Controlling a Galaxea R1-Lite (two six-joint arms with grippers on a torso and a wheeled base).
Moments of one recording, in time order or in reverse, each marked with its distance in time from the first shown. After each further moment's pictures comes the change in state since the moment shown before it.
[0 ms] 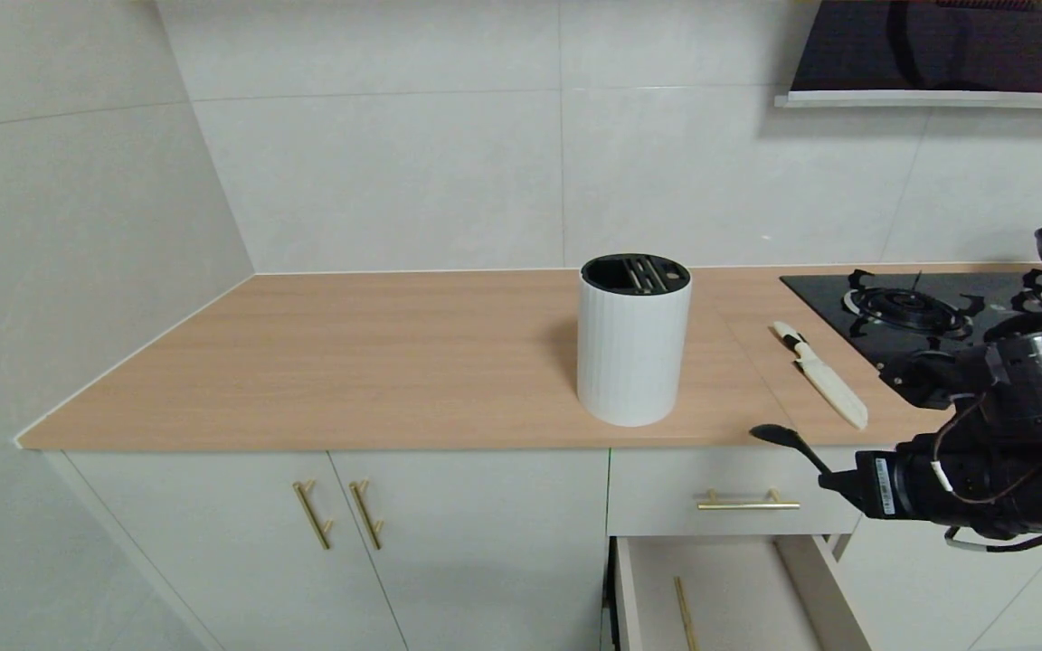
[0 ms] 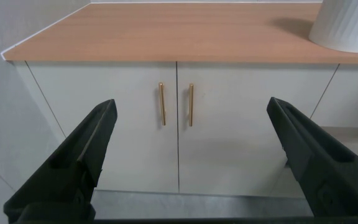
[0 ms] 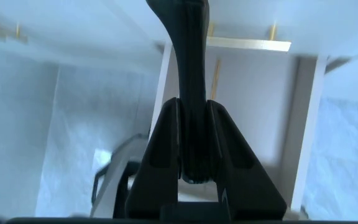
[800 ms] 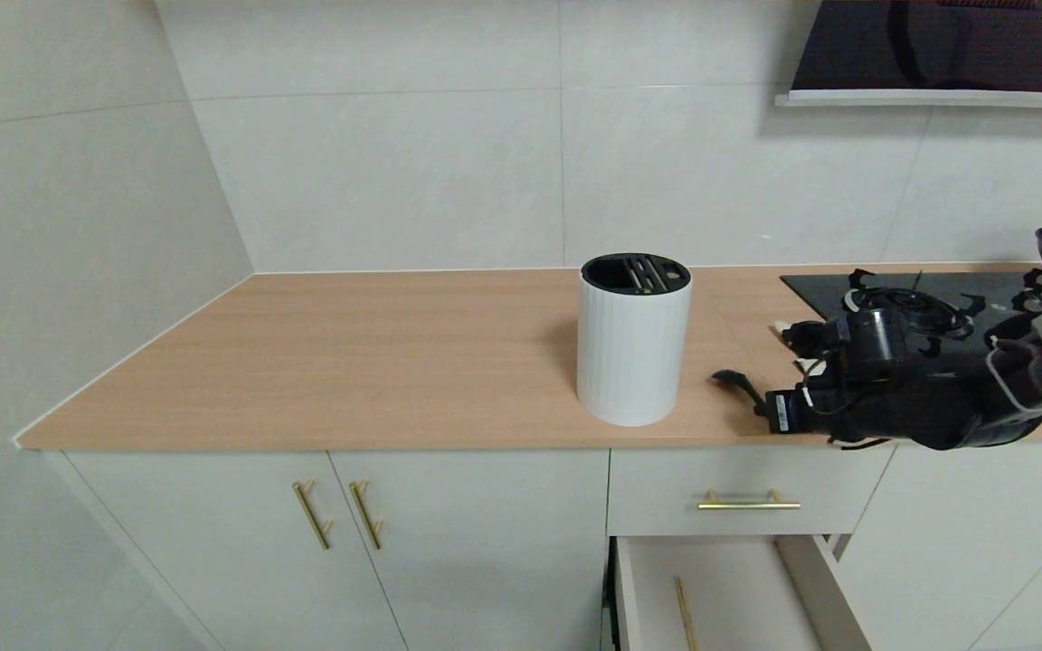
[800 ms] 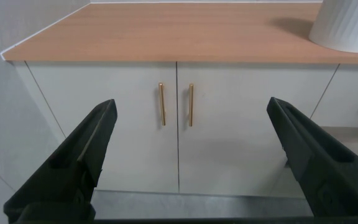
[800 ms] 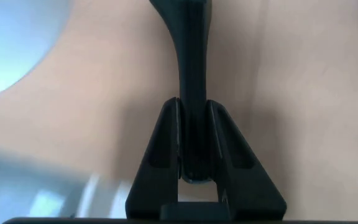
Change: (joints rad) left arm 0.000 0.000 0.000 0.000 0.000 0.000; right arm -0.106 0.547 -0.455 -0.171 -0.002 -0.171
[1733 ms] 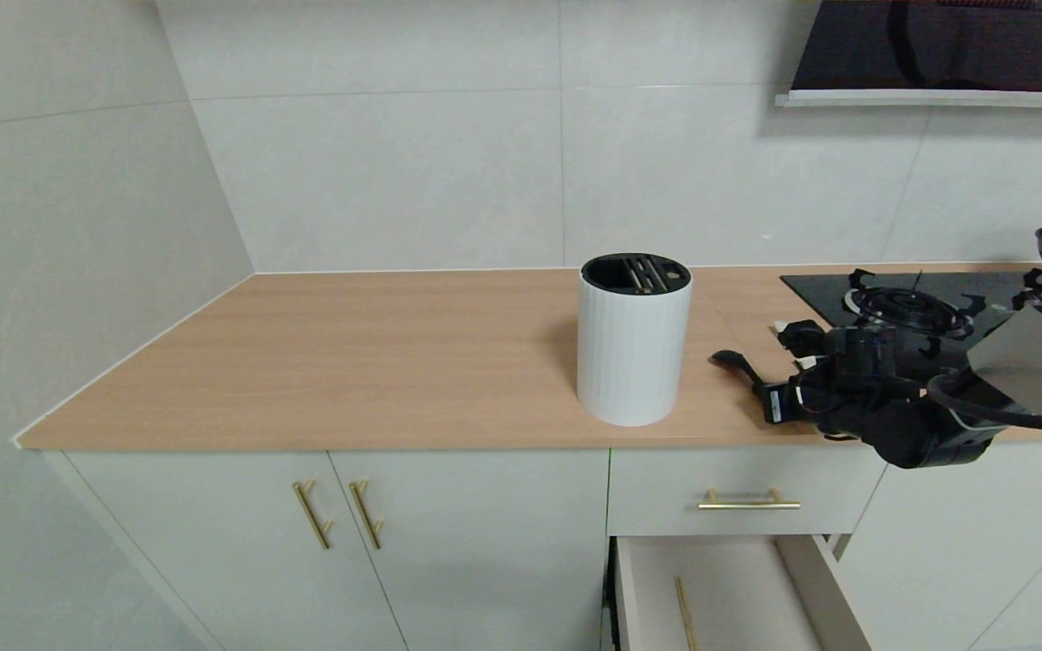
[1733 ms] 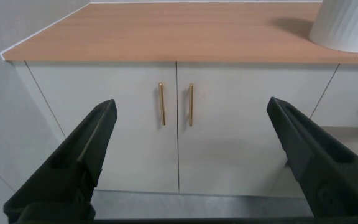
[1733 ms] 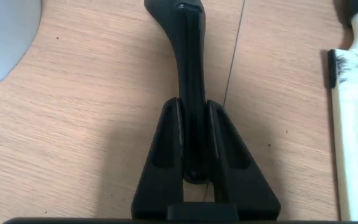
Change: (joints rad) left arm 0.000 0.000 0.000 0.000 0.000 0.000; right arm -0.060 0.210 -0.074 -0.361 0.007 -0.157
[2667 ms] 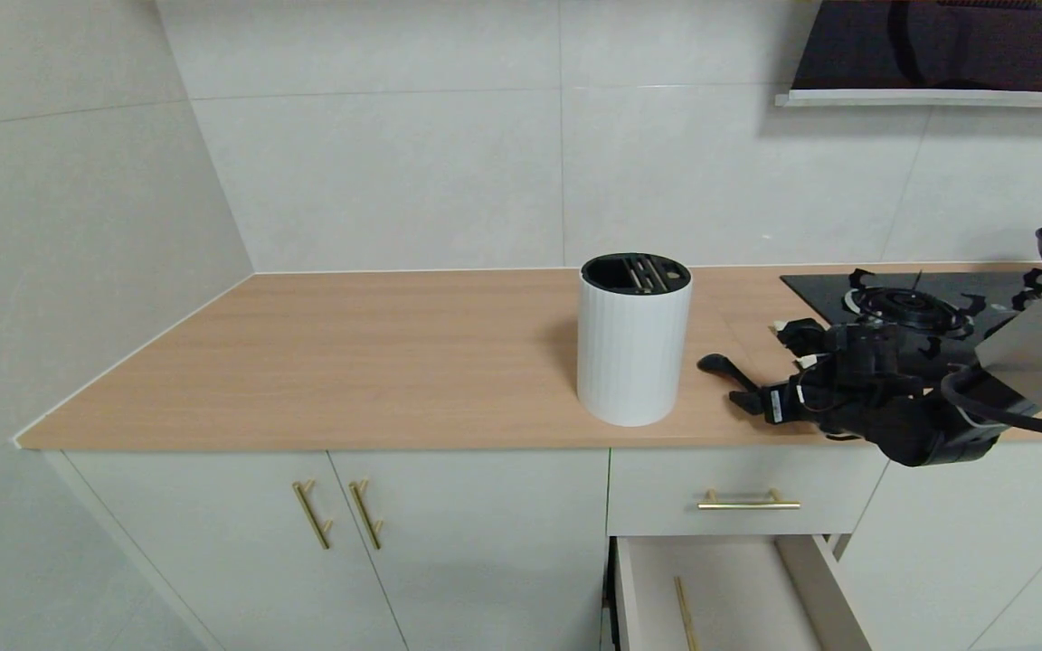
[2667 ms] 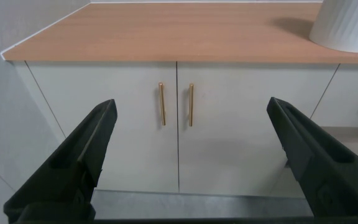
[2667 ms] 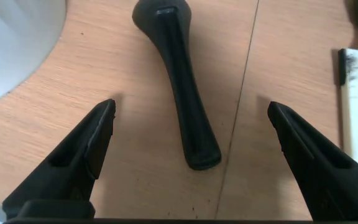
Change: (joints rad) left arm 0.000 0.000 0.000 0.000 0.000 0.000; right arm 0.009 -0.034 0.017 0.029 -0.003 0.000
